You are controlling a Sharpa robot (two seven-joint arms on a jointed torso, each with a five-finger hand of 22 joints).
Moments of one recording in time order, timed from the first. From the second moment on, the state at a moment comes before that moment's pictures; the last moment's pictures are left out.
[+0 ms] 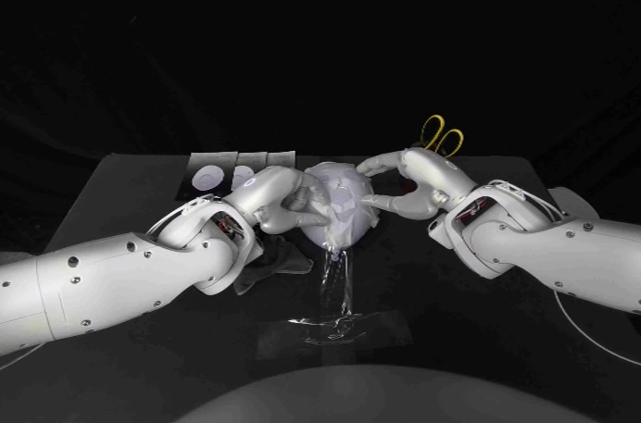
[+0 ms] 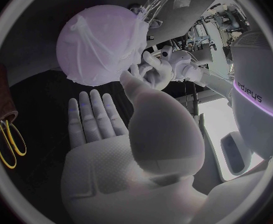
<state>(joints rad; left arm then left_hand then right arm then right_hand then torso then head) 1.10 -0.82 -0.09 1.67 -1.35 -0.57 0.04 1.67 -0.10 -0.06 0.29 0.04 0.87 0.13 0.46 0.40 1.08 0.06 1.41 0.86 1.47 0.01 1.57 1.31 0.09 1.32 0.11 1.43 1.23 1.19 -0.90 -0.17 1.66 -1.29 -0.66 0.14 1.34 -0.15 0.30 0.04 0.05 0.82 0.21 0.11 0.30 0.90 0.23 0.06 0.06 0.76 0.21 0.08 0.24 0.16 0.51 0.29 0.06 0.35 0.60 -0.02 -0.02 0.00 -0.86</state>
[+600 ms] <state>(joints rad) 1.10 -0.81 -0.08 1.67 -1.36 -0.57 0.02 1.70 -0.05 -0.01 0.29 0.04 0.91 0.11 0.46 0.39 1.10 0.06 1.41 0.91 1.47 0.00 1.57 1.31 0.08 1.35 0.09 1.45 1.27 1.18 -0.90 -0.17 1.66 -1.29 -0.65 0.13 1.34 -0.15 0.29 0.05 0.05 0.83 0.21 0.11 0.30 0.90 0.23 0.06 0.06 0.76 0.21 0.07 0.23 0.15 0.51 0.29 0.06 0.35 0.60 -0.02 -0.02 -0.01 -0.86</state>
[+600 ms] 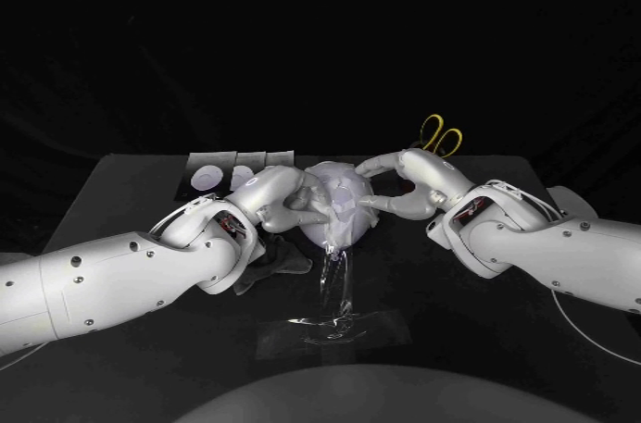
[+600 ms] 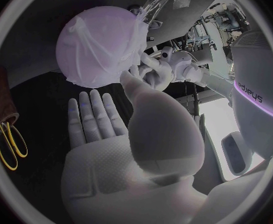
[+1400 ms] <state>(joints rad) 1.10 -0.81 -0.08 1.68 -1.36 -0.58 0.02 1.71 -0.05 0.13 0.29 0.04 0.97 0.10 0.48 0.38 1.11 0.07 1.42 0.99 1.47 -0.02 1.57 1.31 0.08 1.38 0.08 1.47 1.31 1.18 -0.89 -0.17 1.66 -1.29 -0.64 0.12 1.35 -0.14 0.29 0.05 0.05 0.83 0.21 0.11 0.30 0.90 0.23 0.06 0.06 0.76 0.21 0.07 0.23 0.15 0.50 0.29 0.06 0.33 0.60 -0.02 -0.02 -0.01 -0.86</state>
